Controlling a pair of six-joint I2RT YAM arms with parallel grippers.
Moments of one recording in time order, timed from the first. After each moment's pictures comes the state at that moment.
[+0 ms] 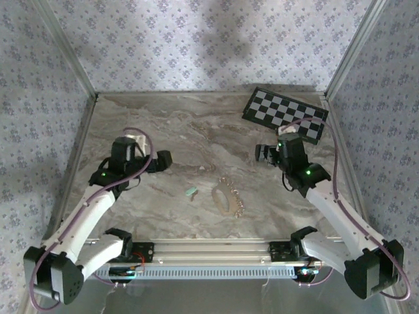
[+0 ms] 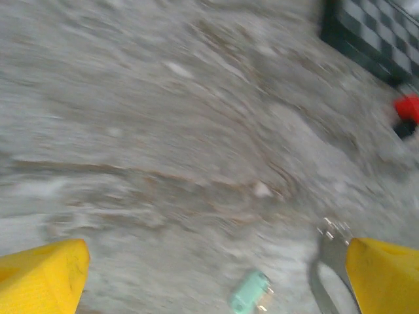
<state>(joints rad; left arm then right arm) -0.35 0.98 0.76 -0.46 0.19 -0.41 0.41 1.01 0.84 -0.51 0.22 0.29</state>
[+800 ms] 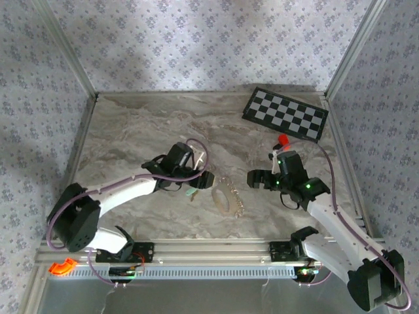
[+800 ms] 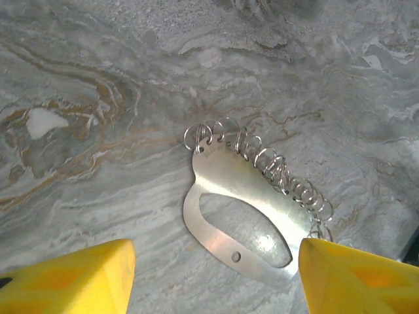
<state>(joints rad) -0.76 1.42 0.85 -0.25 0.28 -0.42 0.40 0.87 0.62 -0.59 -0.15 0.40</state>
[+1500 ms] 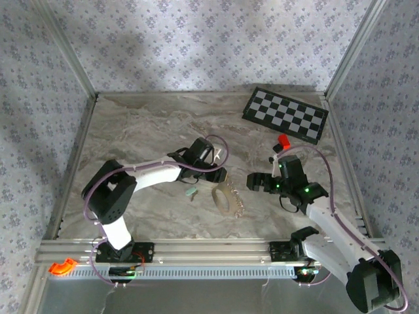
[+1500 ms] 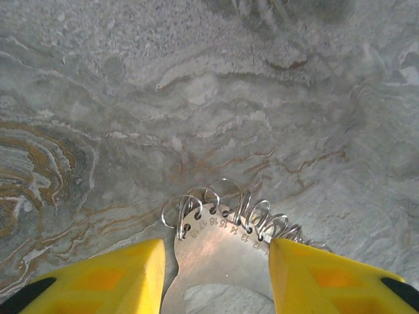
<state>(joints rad) -0.81 1.74 1.05 -0.22 0.27 -0.44 0.37 0.87 0.53 -0.49 -0.22 0.42</state>
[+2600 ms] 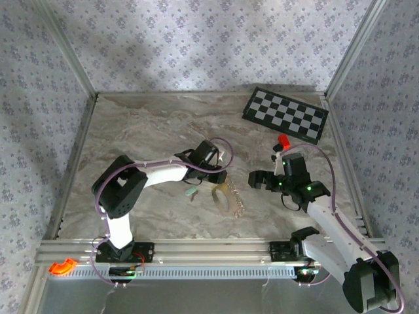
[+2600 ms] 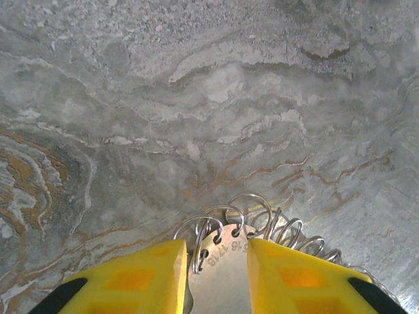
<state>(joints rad) -0.83 1.83 1.09 -0.20 0.23 -0.44 0.31 0.87 0.55 -0.50 -0.28 0.40</state>
